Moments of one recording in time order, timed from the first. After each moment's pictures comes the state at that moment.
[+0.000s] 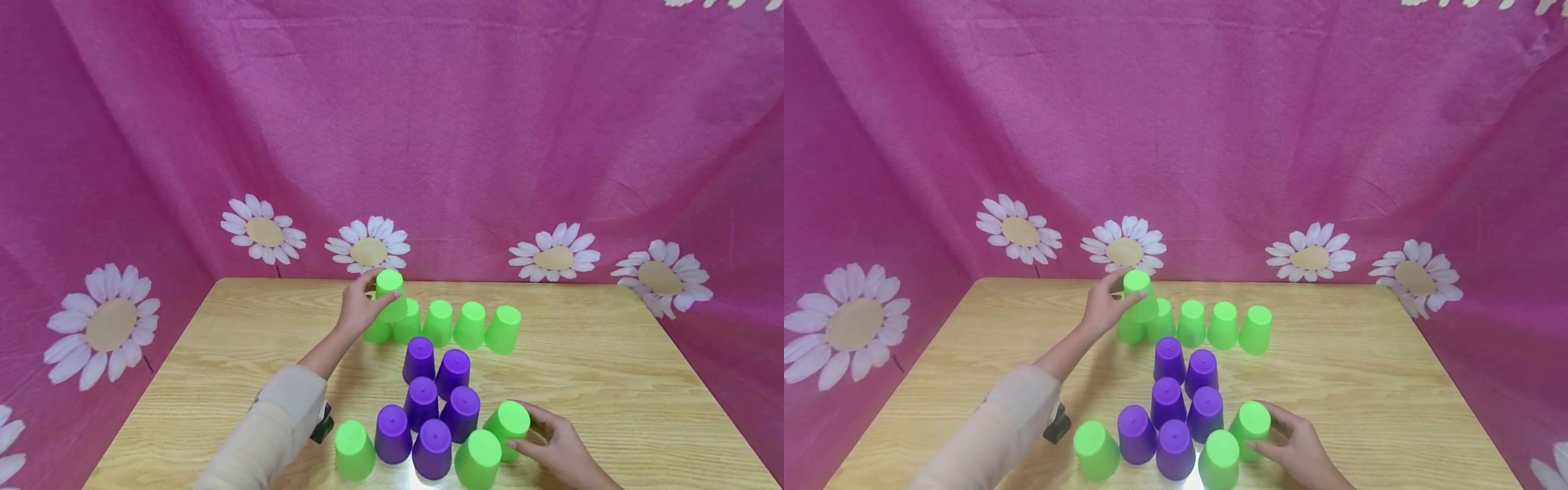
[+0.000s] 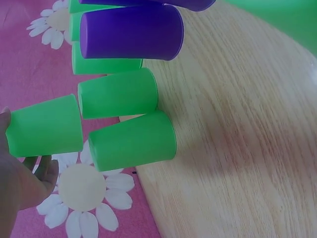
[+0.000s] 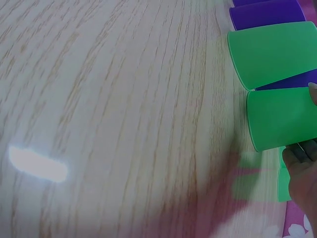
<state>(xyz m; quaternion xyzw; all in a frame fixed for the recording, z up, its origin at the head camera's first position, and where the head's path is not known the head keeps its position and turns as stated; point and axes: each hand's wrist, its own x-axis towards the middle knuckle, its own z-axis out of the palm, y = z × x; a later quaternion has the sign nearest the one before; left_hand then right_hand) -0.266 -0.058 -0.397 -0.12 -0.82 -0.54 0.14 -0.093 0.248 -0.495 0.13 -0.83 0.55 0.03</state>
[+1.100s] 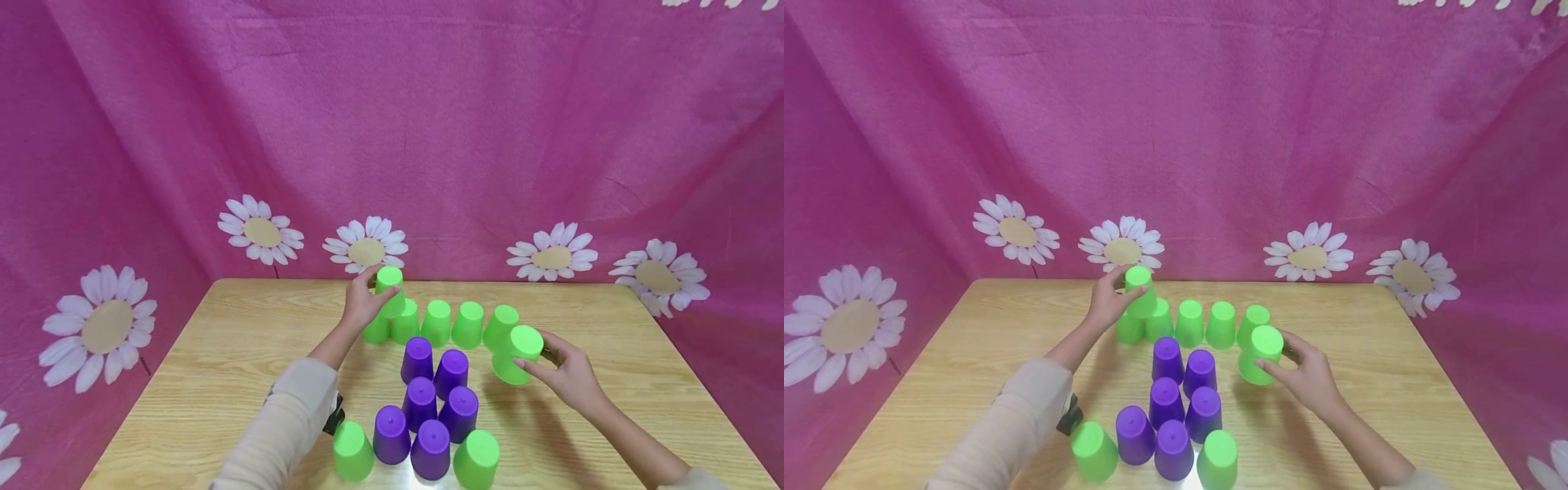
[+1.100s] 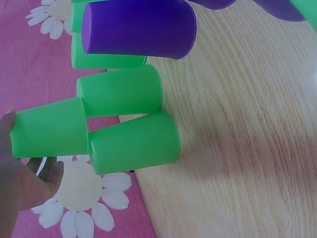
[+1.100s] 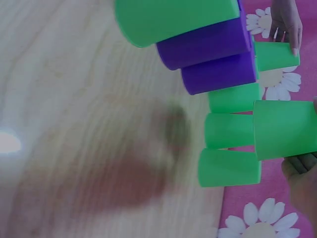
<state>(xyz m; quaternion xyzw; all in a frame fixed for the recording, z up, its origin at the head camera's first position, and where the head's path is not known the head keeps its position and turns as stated) -0.280 -0.050 -0.402 -0.09 -0.83 -0.53 0.13 -0.154 0.257 -0.423 0.16 -0.84 0.49 0.18</state>
